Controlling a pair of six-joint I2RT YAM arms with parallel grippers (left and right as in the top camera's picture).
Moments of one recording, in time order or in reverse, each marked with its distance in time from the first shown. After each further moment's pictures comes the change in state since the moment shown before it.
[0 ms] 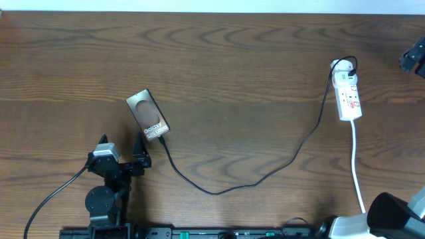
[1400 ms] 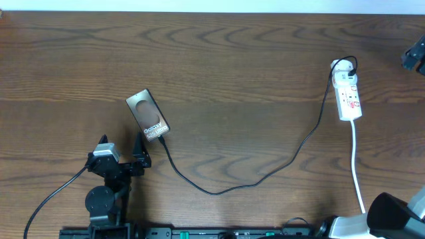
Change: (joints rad) left arm 0.000 0.000 0.000 -0.001 0.000 0.000; right arm 0.006 -0.011 -0.023 0.068 0.014 0.000
